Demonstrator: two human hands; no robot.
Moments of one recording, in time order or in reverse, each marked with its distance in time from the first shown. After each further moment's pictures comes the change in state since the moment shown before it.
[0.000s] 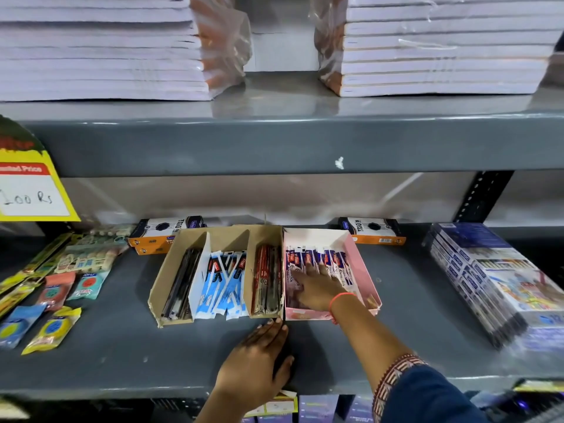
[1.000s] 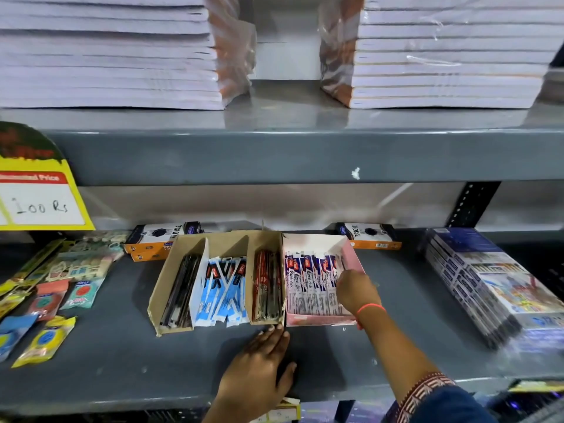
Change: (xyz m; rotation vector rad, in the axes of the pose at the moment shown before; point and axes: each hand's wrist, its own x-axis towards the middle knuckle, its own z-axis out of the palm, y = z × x) left_hand 0.001 -0.002 -0.001 -0.048 -0.071 -0.019; right_hand -0.022 0.032 -0.009 0.207 0.364 0.364
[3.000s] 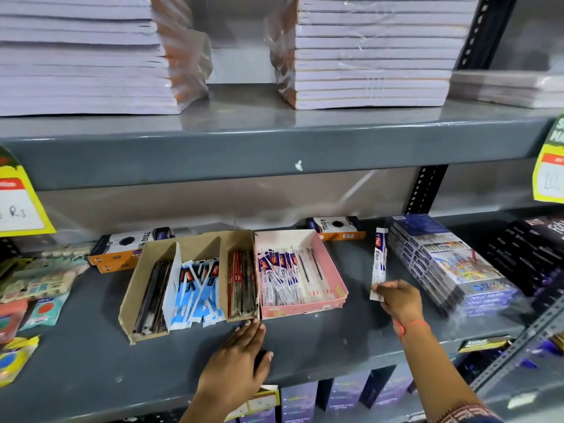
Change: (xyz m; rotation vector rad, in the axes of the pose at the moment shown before) left_hand 0.002 -0.001 0.003 0.090 -0.011 0.005; right_hand -0.033 0.115 -0.022 1.142 0.286 0.427
